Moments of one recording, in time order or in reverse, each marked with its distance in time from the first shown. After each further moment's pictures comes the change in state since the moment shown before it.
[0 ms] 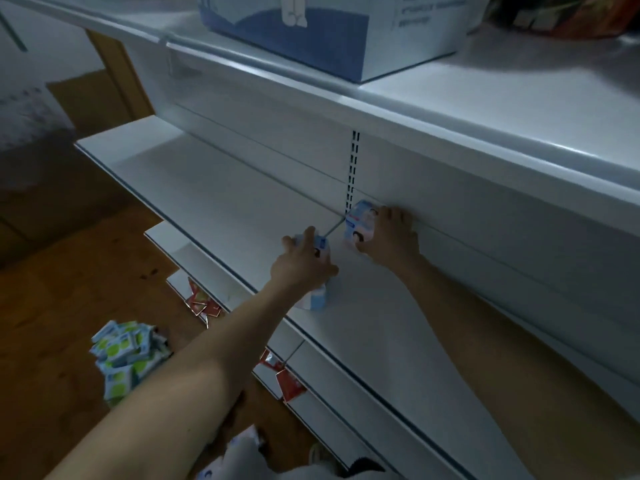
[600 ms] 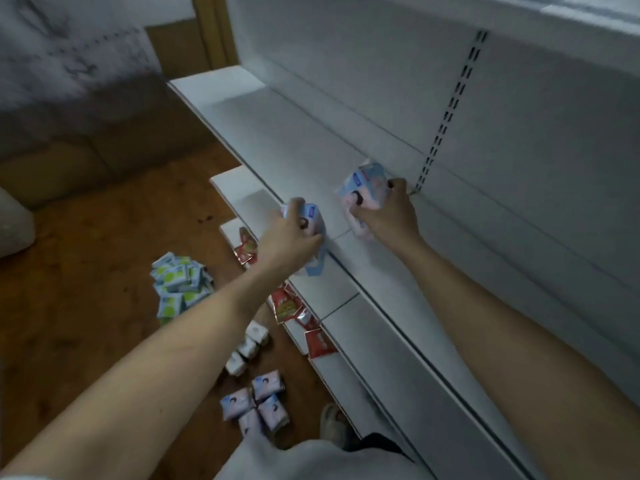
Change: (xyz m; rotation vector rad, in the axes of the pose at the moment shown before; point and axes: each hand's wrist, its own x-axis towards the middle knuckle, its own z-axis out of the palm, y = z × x) left_hand -0.058 -0.106 -0.033 -0.184 0.305 -0.076; right_hand -0.052 -0.099 0.014 0.669 -0.075 -0.044
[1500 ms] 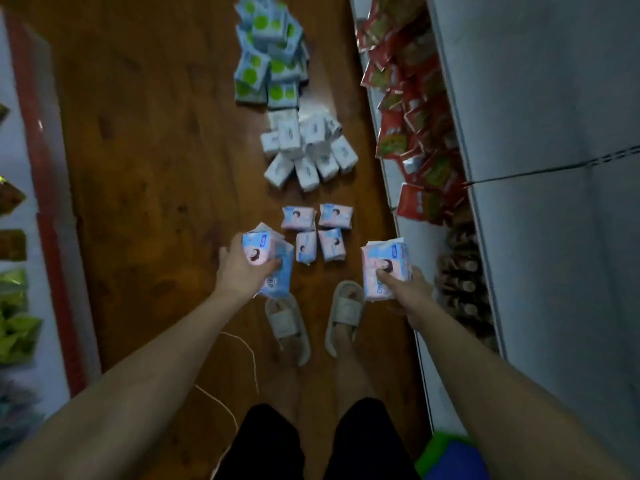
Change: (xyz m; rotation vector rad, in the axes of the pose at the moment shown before) left_hand -0.276 -0.463 0.131 -0.287 -0.063 -0.975; right_hand -0.296 0.272 0.319 -0.102 -0.669 0.841
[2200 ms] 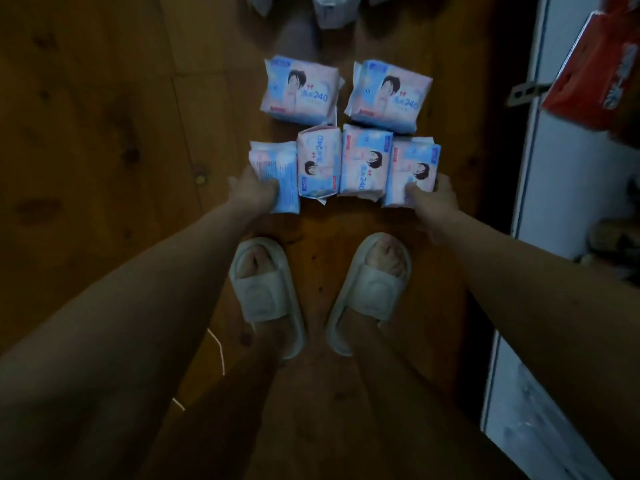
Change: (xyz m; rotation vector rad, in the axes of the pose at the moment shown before) left_hand 0.315 -0.231 0.317 -0.087 -0.183 -0.392; right_hand 0.398 0.126 0.169 -0.250 0.044 0.009
